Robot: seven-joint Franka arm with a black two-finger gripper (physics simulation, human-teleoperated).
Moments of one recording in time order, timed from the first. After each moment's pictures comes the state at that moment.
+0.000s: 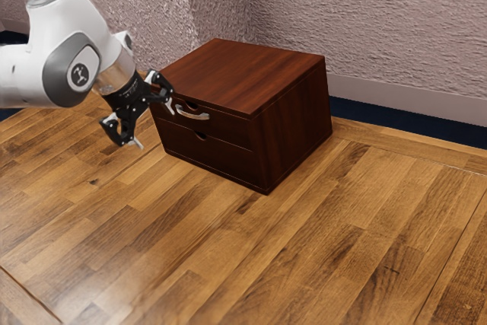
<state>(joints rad) 0.04 0.02 0.28 -1.73 -0.03 2.10 -1.16</state>
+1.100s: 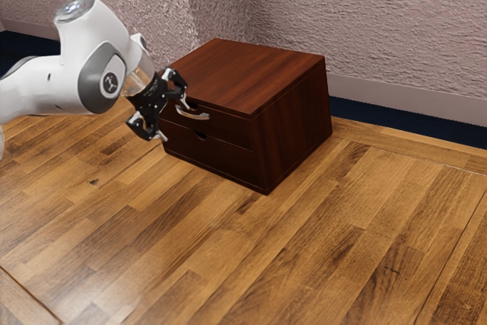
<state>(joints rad) 0.05 0.15 0.28 -1.65 -0.08 2.23 -1.21</state>
